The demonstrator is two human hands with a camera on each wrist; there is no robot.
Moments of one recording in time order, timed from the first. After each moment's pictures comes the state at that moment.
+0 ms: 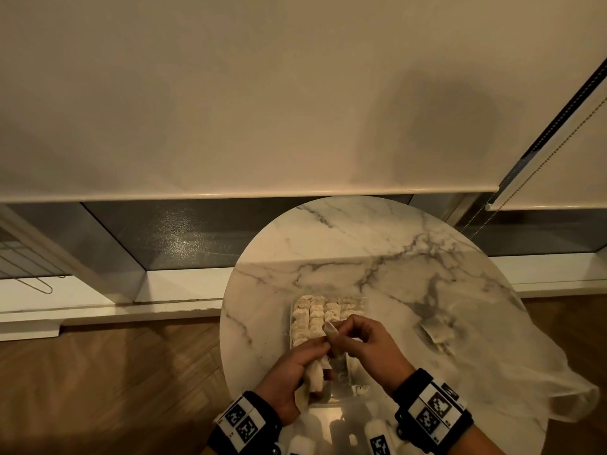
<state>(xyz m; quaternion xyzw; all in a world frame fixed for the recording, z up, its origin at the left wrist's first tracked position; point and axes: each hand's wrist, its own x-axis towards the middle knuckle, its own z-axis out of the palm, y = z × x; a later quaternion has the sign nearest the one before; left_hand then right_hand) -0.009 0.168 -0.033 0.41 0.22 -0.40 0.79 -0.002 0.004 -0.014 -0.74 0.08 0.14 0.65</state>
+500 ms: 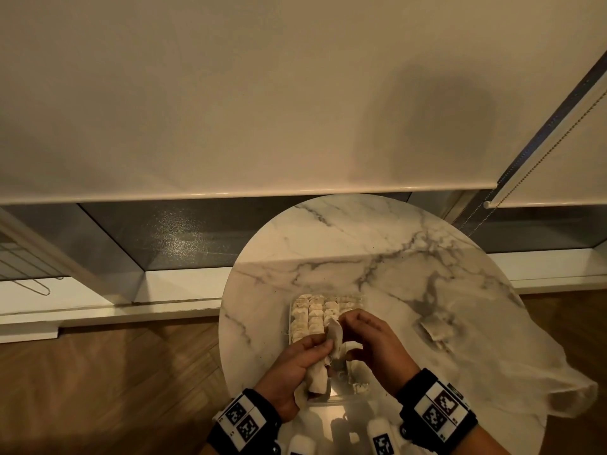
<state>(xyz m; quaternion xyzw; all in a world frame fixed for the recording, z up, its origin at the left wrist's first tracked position) -0.008 0.168 -0.033 0.44 0.18 -0.36 0.80 -0.003 -0.003 -0.010 -0.61 0.12 0.18 0.77</state>
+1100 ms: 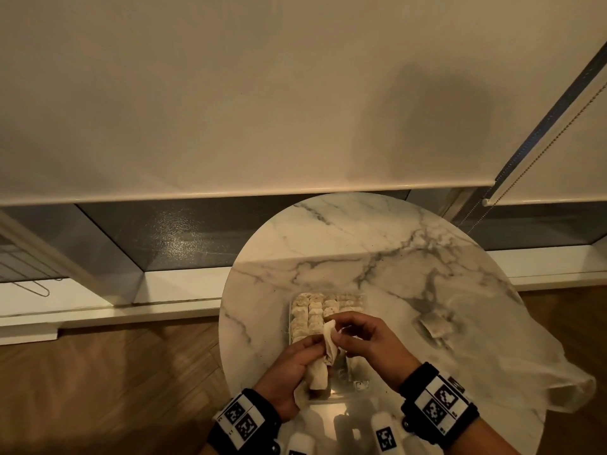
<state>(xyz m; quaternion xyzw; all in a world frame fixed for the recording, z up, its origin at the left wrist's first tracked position) -0.011 0.166 -0.026 0.41 0.18 -0.36 0.82 -0.005 -0.007 -0.010 -0.69 0.05 0.17 0.70</state>
